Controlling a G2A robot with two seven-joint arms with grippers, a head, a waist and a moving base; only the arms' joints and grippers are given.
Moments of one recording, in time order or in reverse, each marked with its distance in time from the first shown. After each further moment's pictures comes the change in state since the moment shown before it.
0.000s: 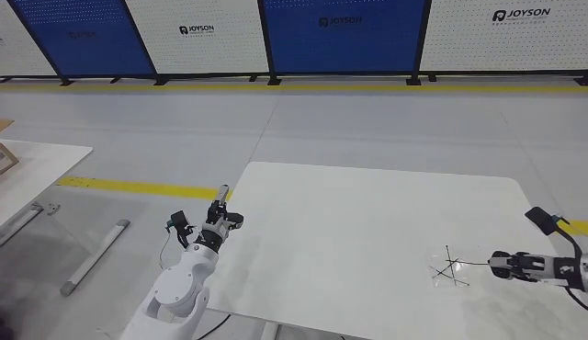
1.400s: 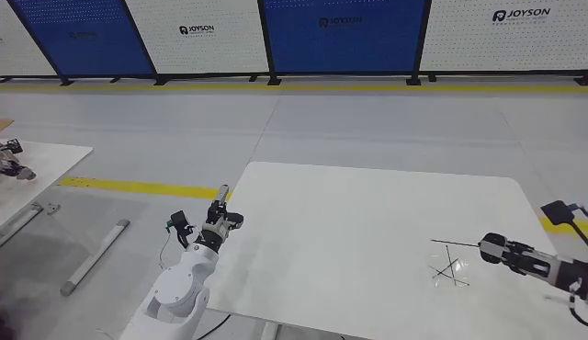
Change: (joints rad) left arm 0.000 0.000 0.000 0.000 0.000 0.000 0.000; right arm -0.271 0.018 0.212 -0.408 0.073 -0.232 -0.262
